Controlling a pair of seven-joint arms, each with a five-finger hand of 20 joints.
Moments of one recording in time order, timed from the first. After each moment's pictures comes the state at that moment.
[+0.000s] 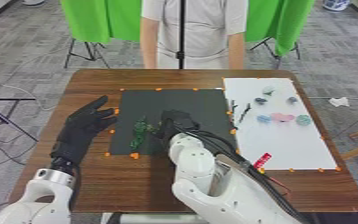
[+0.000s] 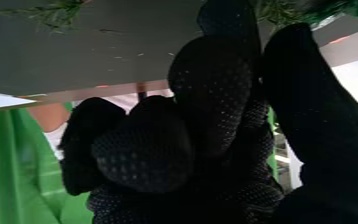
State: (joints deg) left arm 122.7 -56.6 -92.3 -125.4 48.9 10.0 5.6; right arm -70.9 -75.3 35.4 -102.3 -137.9 -16.3 50.6
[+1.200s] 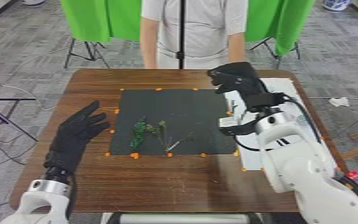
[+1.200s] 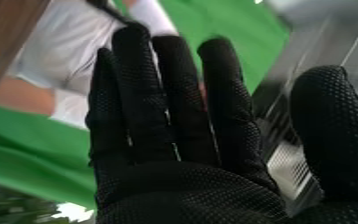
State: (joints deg) left arm 127.3 -56.4 -92.8 -125.8 48.1 12.6 11.1; right arm -91.3 -56.4 71.3 -123.6 -94.4 12.6 17.9
